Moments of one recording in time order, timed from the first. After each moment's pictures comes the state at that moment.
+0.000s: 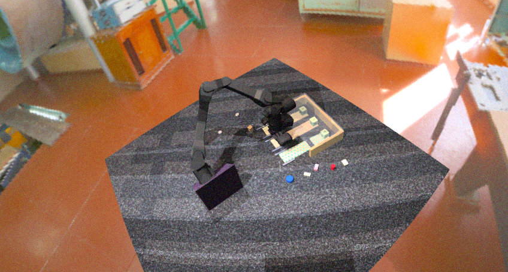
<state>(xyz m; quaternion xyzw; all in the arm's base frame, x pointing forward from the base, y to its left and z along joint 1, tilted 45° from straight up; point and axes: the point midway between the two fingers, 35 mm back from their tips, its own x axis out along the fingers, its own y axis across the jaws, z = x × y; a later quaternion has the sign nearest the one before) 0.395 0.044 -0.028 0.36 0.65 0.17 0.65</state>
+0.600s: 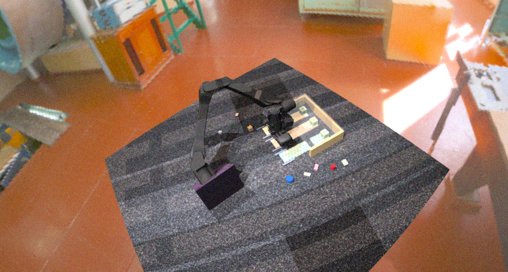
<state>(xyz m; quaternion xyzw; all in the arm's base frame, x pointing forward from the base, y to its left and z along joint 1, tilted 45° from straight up) 0.395 0.045 -0.028 0.36 0.65 0.17 0.65</state>
